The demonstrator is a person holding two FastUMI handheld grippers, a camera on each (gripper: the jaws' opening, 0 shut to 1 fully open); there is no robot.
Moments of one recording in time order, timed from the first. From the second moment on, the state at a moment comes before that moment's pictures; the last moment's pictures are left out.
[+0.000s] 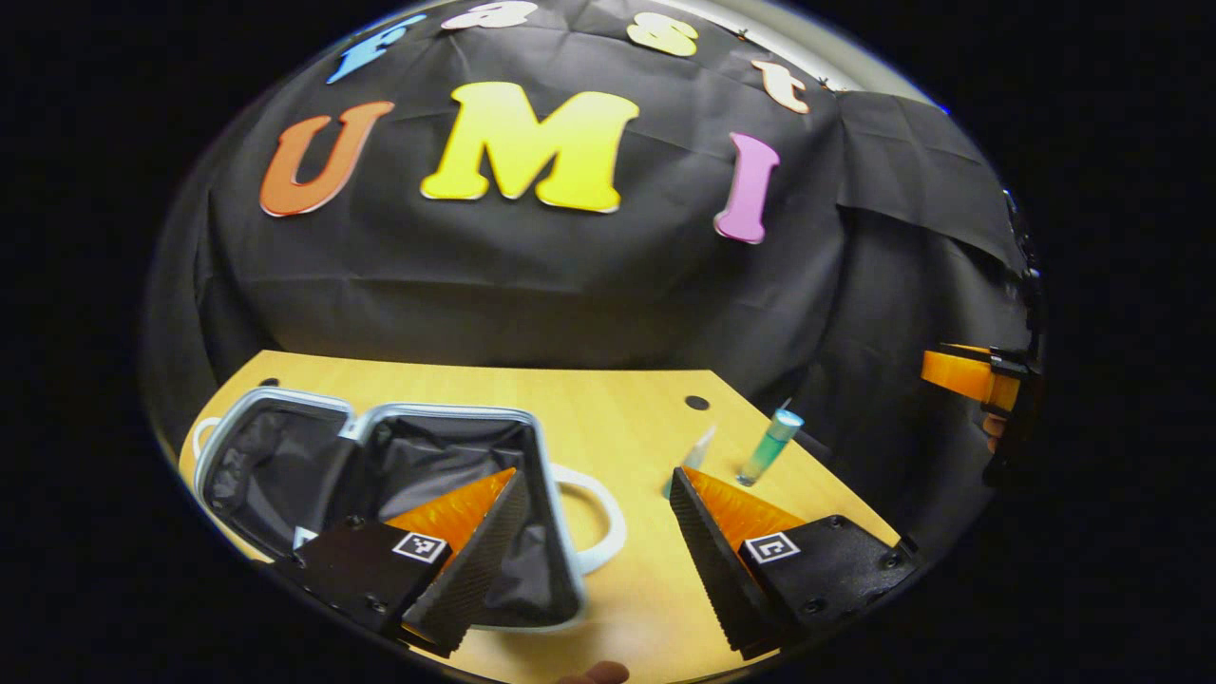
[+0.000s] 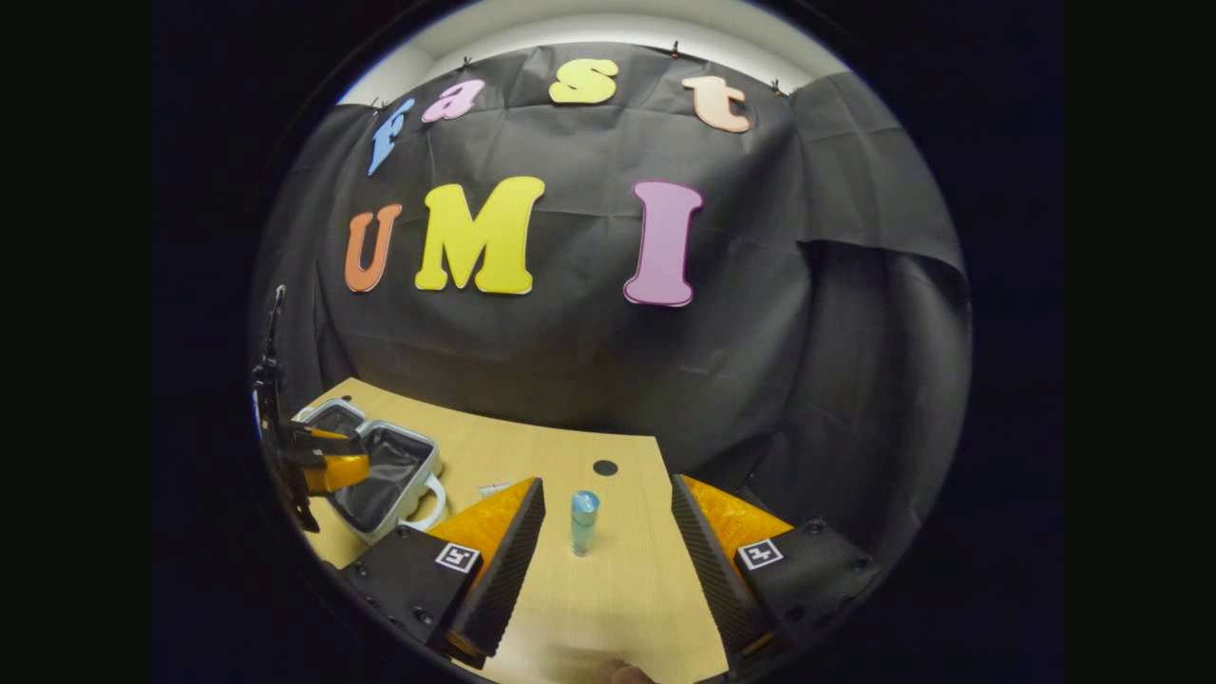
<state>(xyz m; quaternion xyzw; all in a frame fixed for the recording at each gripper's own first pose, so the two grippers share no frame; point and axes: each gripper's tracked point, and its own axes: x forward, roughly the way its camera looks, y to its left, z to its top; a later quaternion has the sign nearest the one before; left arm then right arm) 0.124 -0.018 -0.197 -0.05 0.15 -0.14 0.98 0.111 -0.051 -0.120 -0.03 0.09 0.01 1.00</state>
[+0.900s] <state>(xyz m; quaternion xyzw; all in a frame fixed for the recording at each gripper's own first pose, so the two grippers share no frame) 0.244 -0.146 -0.334 -0.01 0.24 -0.11 0.96 0.108 -0.137 -0.202 -0.05 0.17 -0.02 0.98</state>
